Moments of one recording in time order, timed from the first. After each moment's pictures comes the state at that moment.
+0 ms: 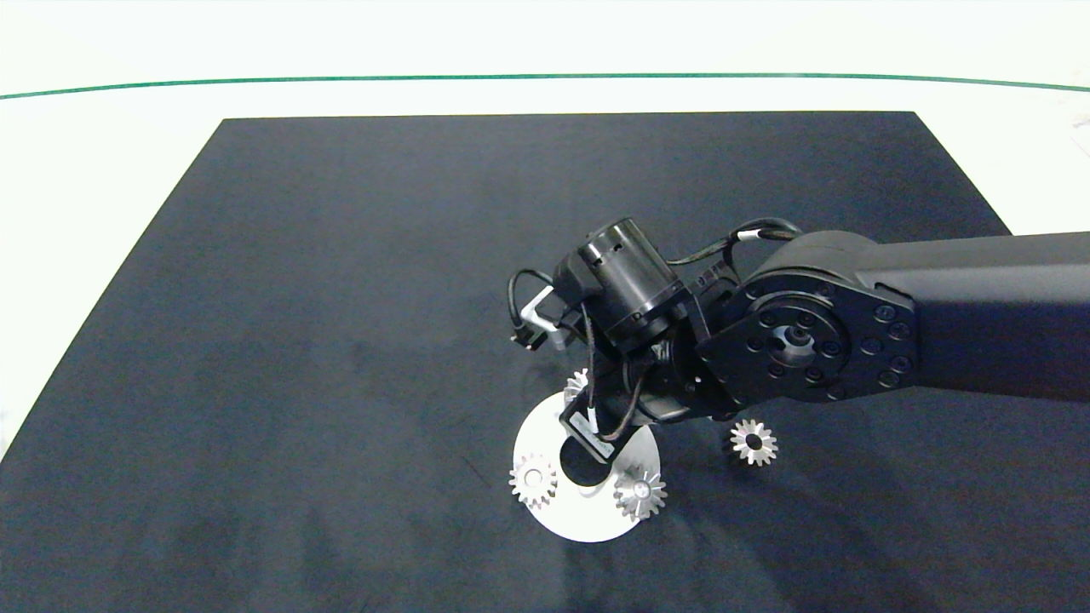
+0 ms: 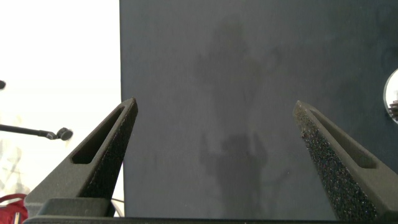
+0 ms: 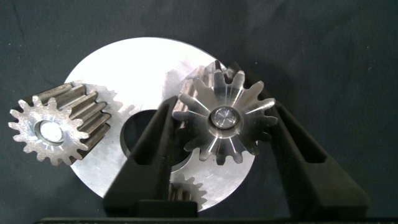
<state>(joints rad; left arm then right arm) 0.03 0.84 -1.36 0.82 0.07 0.18 0.82 2.05 -1.69 0.53 -0.30 -0.19</state>
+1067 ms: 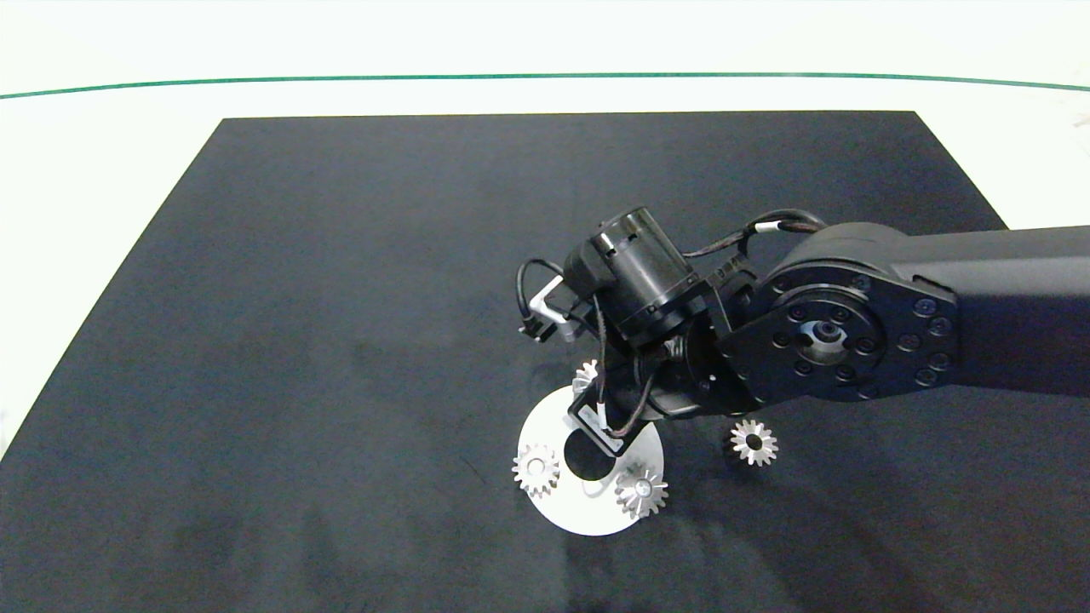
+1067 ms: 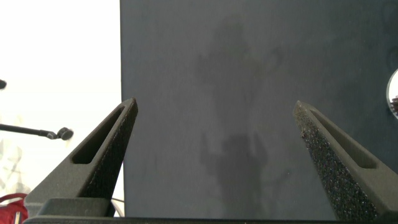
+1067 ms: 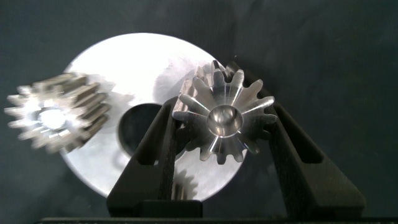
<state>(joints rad) 0.04 0.84 -1.36 0.82 0.07 0.18 0.83 2.01 -1.66 0.52 -0.34 -0.19</state>
